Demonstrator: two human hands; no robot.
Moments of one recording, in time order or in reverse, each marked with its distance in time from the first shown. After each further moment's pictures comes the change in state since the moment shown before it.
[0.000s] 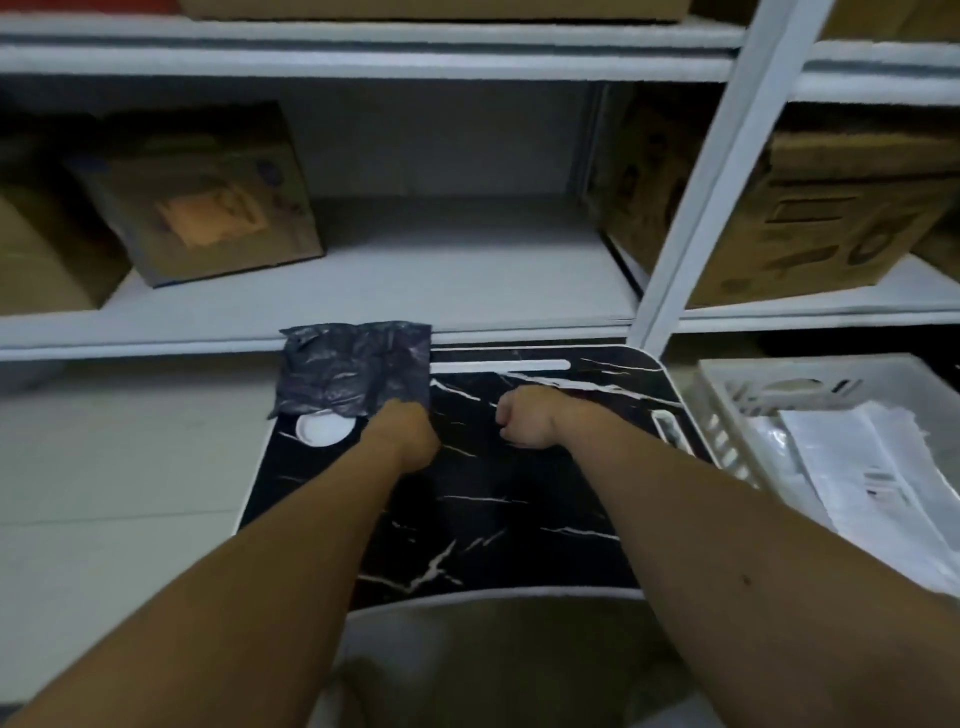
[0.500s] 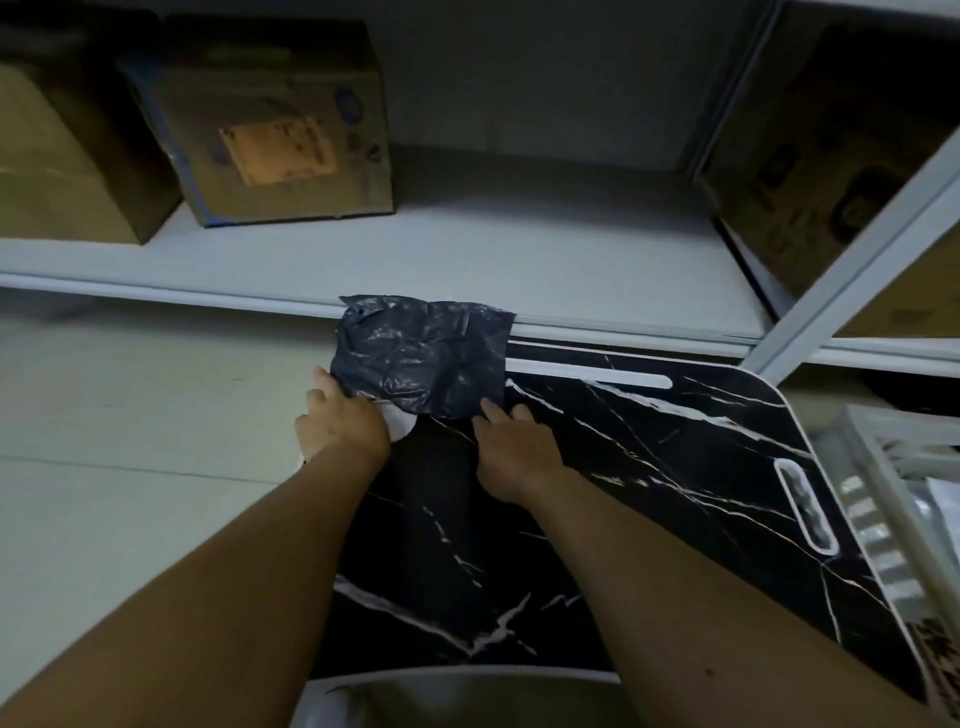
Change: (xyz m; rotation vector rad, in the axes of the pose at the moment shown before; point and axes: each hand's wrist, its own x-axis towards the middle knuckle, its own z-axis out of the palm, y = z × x) left_hand 0.060 -0.128 0.017 0.140 0.165 -0.422; right_hand 0.103 -0.083 0.072 -0.101 0.086 -0.092
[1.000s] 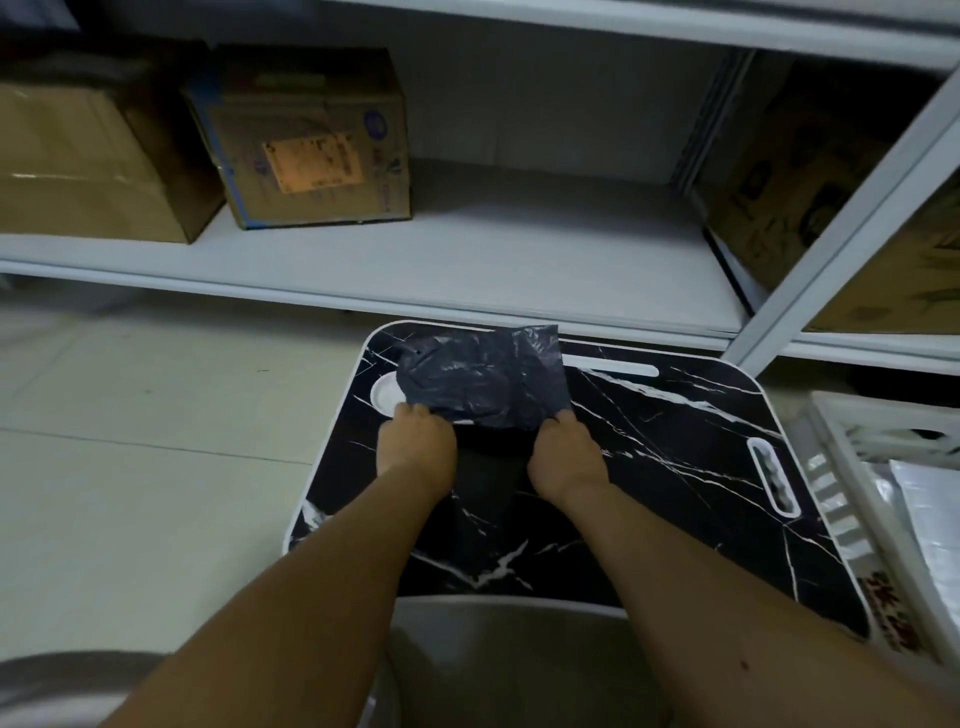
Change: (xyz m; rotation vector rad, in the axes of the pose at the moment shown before) left_hand -0.083 0.026 -0.002 0.084 0.083 0.355; right_hand -0.063 0.021 0.010 0.205 0.172 0.278
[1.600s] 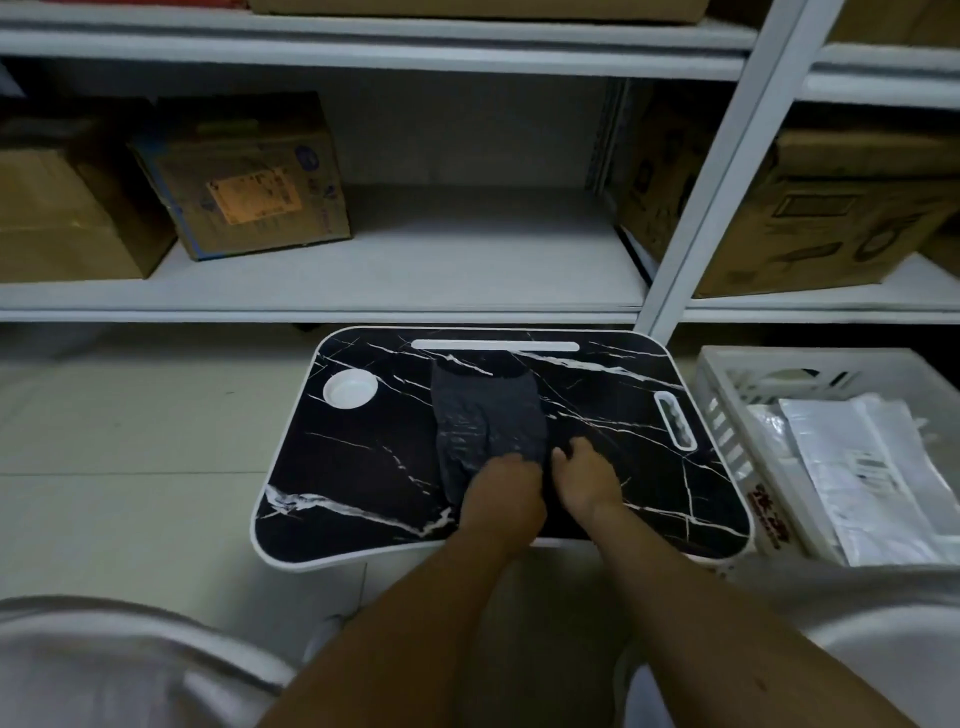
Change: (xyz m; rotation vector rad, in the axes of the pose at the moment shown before) left_hand -0.098 0.138 0.003 -0.300 -0.024 0.353; right_hand -0.087 0.089 -0.003 0.501 0.033 0.378
